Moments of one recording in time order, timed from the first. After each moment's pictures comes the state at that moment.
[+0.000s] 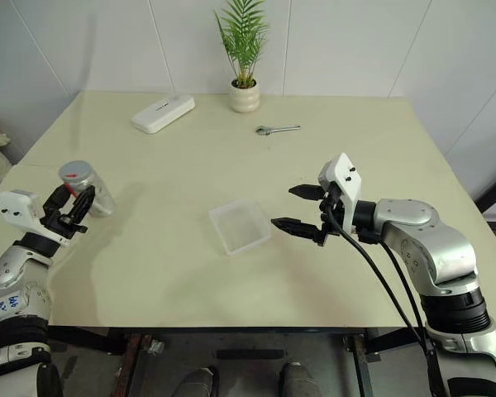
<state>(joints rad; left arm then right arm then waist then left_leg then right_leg) -0.42 0.60 0.45 0.47 -0.44 -0.18 -0.66 -0.61 -0.69 -0.01 -0.24 0.57 0.72 0.88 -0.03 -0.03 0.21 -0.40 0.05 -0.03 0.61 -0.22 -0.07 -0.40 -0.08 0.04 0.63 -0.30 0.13</state>
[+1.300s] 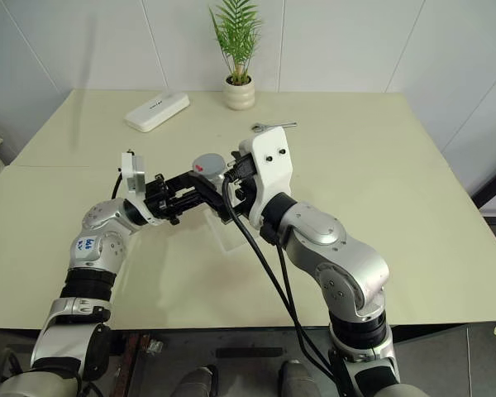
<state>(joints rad) -0.74 0.41 0.14 0.43 -0.52 0.08 -1.14 -0.70 -0.12 0.11 -0.59 0.55 0.96 0.12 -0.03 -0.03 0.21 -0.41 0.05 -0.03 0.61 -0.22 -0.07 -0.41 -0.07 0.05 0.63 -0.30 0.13</state>
